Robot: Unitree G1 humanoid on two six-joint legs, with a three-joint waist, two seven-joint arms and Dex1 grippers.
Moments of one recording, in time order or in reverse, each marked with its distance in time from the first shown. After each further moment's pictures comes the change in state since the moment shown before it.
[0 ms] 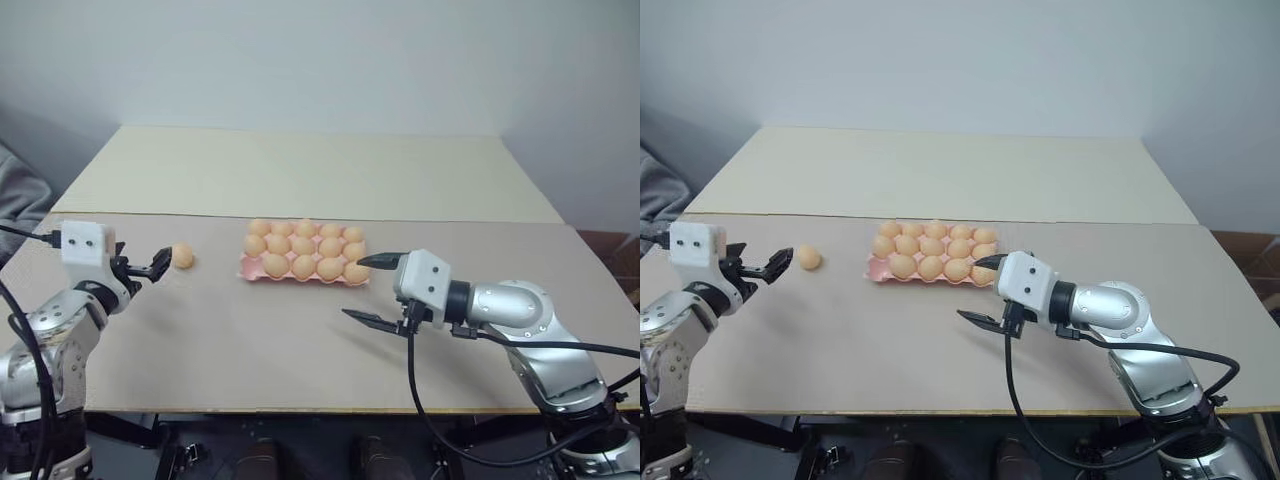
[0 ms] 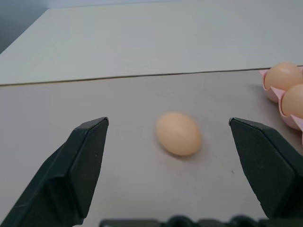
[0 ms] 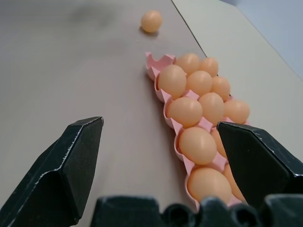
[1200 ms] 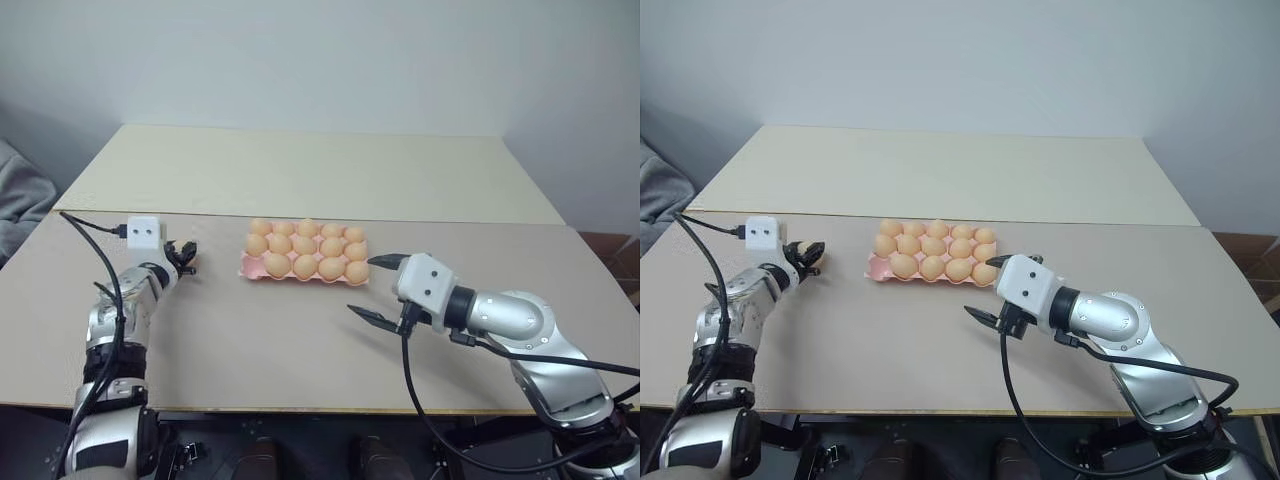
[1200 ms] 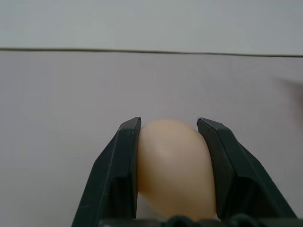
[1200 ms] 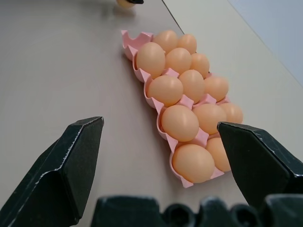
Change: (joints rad) left arm -0.298 -0.112 -0.160 0.543 0.108 -0.300 -0.050; right arm 0.038 -0.006 0.014 -0.076 -0.056 0.086 -0.119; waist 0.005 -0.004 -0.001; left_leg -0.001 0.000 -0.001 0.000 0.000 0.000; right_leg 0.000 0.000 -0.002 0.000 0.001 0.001
